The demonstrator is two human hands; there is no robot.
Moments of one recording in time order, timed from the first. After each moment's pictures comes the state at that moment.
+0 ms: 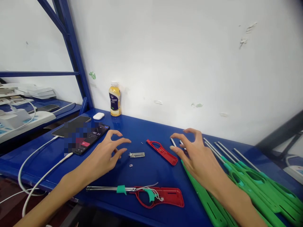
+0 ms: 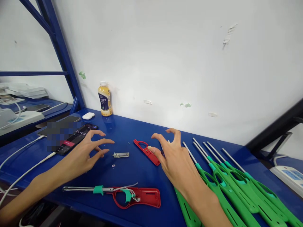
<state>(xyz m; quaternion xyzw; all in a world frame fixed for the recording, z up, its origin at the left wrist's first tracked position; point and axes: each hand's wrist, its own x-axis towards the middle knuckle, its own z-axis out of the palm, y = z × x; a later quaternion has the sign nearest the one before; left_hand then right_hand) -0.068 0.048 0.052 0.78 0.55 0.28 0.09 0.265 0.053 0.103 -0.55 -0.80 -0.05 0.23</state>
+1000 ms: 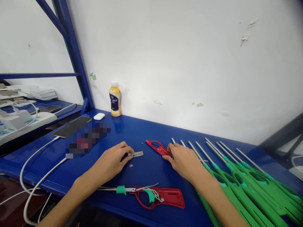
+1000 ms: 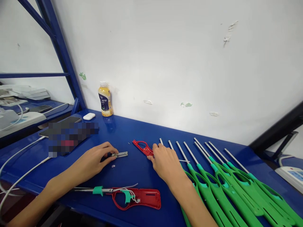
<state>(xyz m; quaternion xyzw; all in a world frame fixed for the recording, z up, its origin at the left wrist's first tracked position) -0.047 0.058 0.034 0.80 0.56 0.18 0.13 0.237 0.081 0.073 -0.59 -0.80 -0.03 -0.06</state>
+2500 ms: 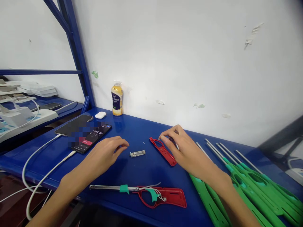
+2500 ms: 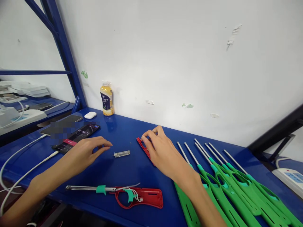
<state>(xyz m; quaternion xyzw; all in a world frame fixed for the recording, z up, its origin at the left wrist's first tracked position) -0.071 0.057 0.060 0.79 0.55 0.25 0.09 0.232 0.075 0.117 -0.47 -0.86 0.05 0.22</state>
